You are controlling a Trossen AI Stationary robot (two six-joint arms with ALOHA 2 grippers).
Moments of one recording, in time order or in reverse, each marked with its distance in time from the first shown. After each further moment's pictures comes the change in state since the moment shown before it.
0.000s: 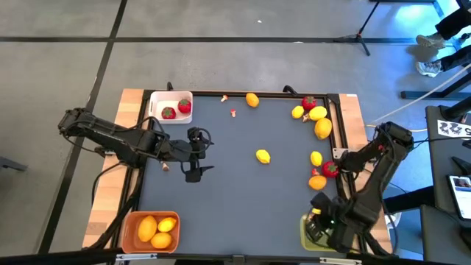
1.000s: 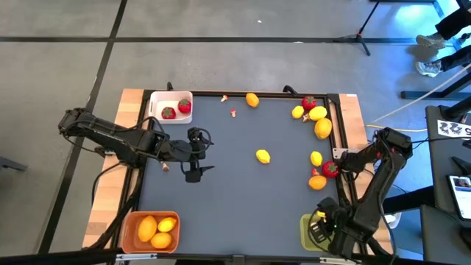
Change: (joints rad) left arm 0.000 0.000 0.000 0.000 0.000 0.012; right arm 0.036 0.068 0.000 -0.062 -0.252 0.211
